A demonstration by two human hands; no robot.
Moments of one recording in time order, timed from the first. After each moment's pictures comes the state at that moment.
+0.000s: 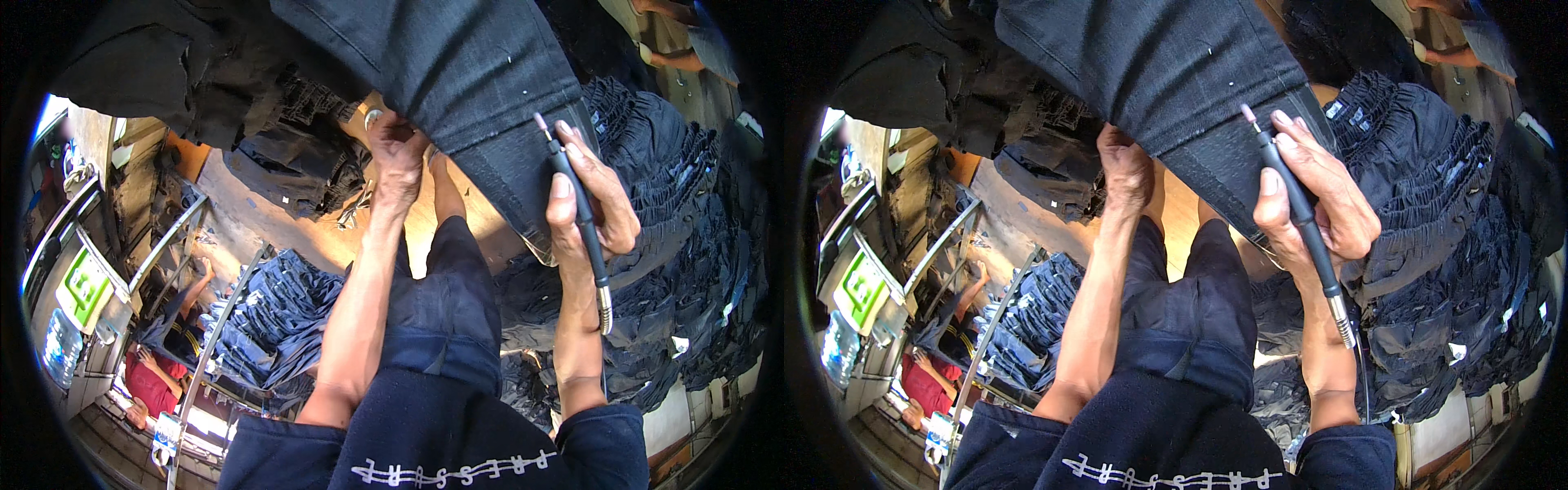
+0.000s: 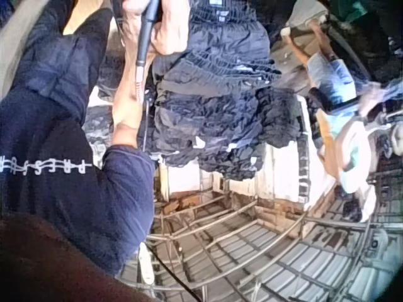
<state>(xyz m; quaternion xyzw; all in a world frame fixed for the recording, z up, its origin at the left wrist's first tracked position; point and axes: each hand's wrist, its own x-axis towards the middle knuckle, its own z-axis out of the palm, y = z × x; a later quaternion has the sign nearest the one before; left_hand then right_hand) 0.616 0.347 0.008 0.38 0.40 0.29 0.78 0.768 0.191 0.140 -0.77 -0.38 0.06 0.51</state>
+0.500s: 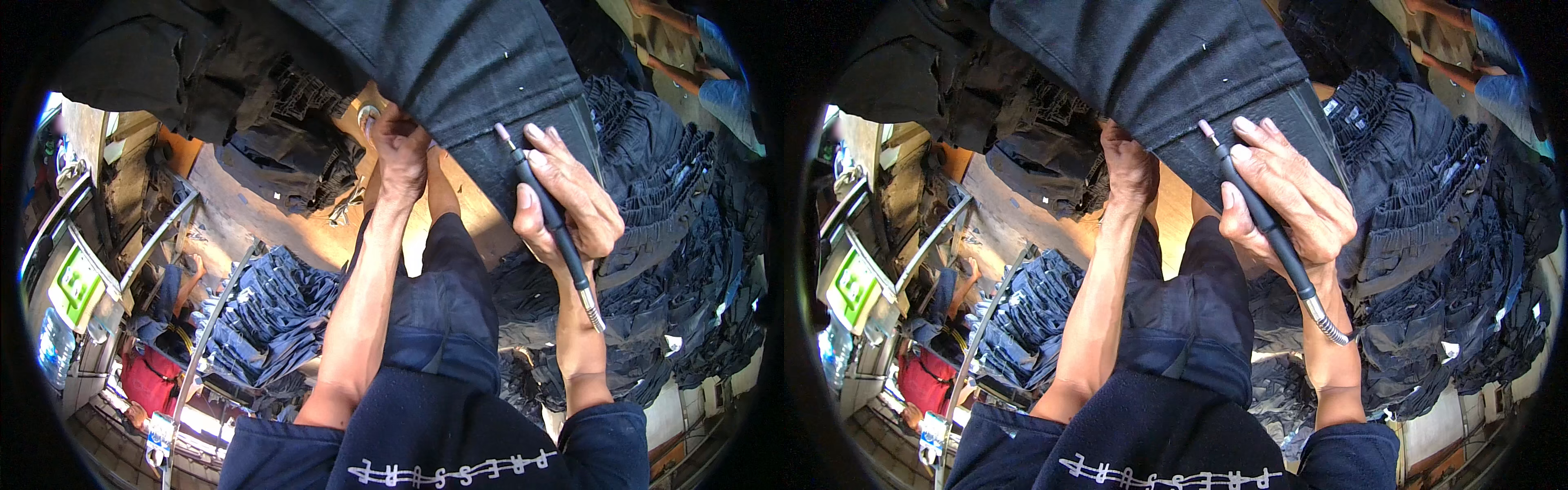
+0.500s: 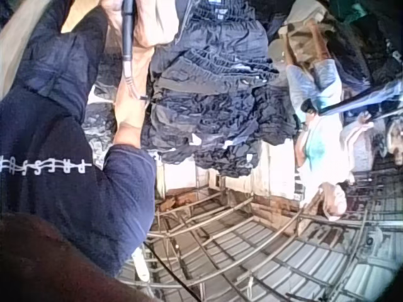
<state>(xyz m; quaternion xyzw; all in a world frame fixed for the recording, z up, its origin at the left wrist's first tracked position) 0.613 0.338 -0.004 0.39 0.38 0.24 0.81 0.769 0.200 0.138 -0.74 -0.48 0.05 0.47</state>
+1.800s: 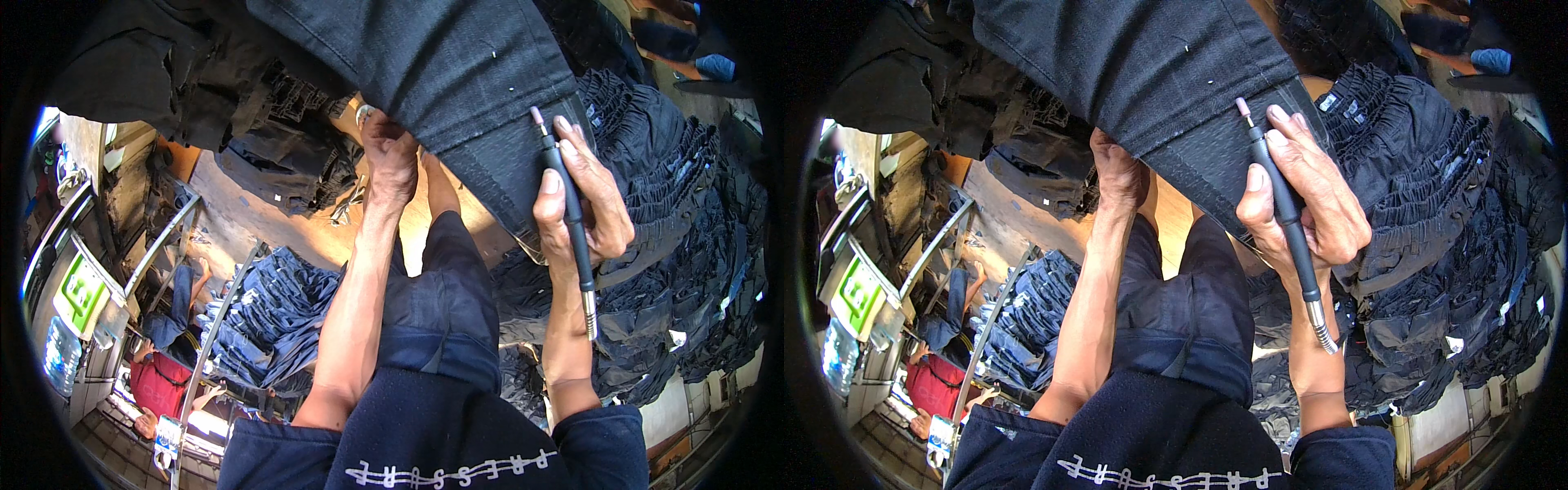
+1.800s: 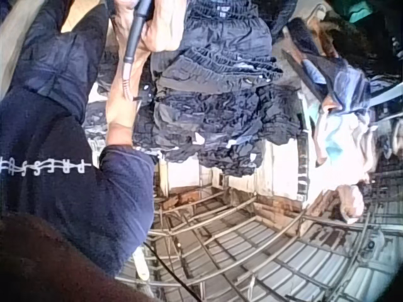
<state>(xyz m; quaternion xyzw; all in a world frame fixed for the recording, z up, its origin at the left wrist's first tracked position) 0.602 0.340 -0.015 0.34 0.33 0.27 0.84 0.767 0.184 0.131 -0.79 -0.39 0.02 0.47</state>
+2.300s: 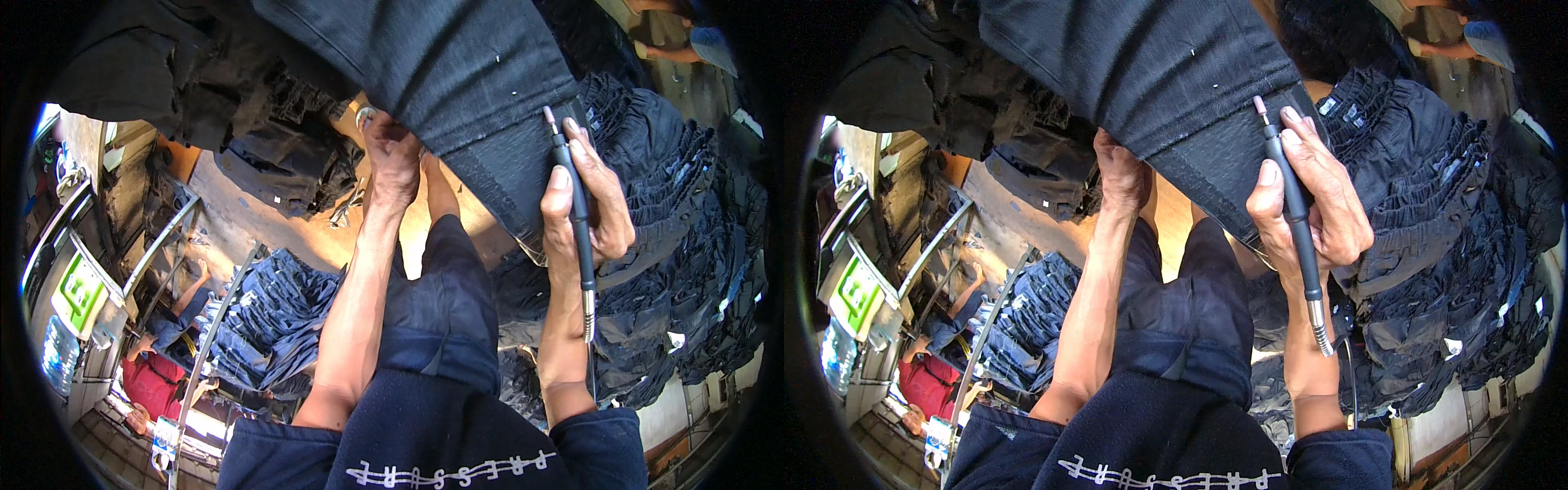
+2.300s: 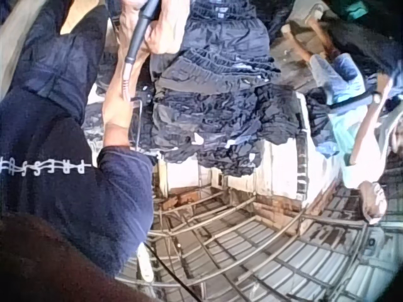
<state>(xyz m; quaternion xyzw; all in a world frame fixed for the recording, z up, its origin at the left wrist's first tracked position) 0.606 0.338 -0.016 0.38 0.34 0.26 0.82 0.765 0.186 0.135 -0.81 -0.36 0.01 0.45</state>
